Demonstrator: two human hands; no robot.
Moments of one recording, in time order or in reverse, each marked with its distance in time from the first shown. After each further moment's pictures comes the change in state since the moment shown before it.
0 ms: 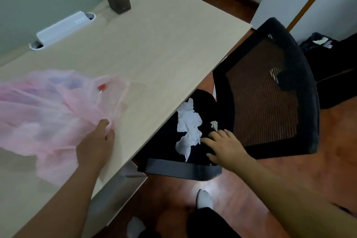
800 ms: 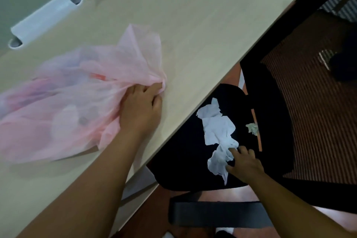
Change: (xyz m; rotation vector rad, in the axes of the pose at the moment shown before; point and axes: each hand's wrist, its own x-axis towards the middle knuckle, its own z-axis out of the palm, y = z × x) left_hand 0.114 0.161 0.055 0.024 0.185 0.319; right_hand 0.110 0.061 0.155 0.403 -0.362 0.424
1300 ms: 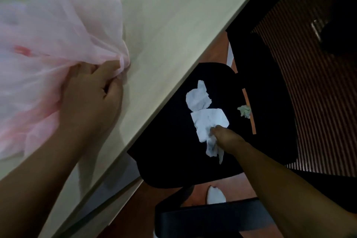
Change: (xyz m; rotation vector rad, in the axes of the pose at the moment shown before) left_hand 0.012 0.000 0.008 -0.018 0.005 0.043; right_hand 0.110 0.020 0.024 -0.070 -0.093 -0.292
